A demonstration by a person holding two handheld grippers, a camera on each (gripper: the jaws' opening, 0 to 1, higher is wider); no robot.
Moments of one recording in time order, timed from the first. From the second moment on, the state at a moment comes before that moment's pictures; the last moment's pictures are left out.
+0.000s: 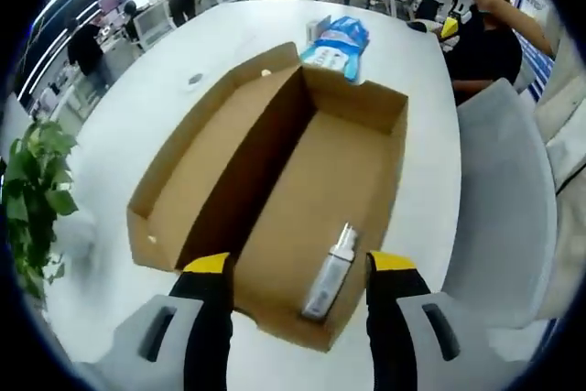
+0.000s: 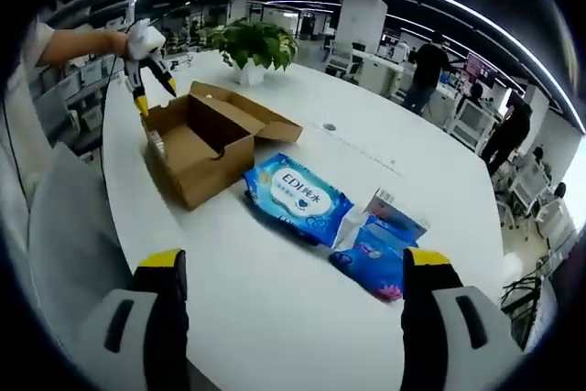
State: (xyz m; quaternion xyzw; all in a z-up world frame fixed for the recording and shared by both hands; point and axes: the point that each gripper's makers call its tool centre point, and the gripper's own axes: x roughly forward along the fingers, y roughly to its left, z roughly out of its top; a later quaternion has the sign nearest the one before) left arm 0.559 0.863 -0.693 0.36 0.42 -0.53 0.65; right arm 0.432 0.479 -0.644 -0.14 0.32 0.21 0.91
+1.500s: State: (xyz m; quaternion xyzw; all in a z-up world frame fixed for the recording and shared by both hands) left arm 0.548 0.868 -0.774 0.47 0.45 -0.62 0.44; right arm 0.376 0.512 -0.658 -0.05 0.37 0.17 0.91
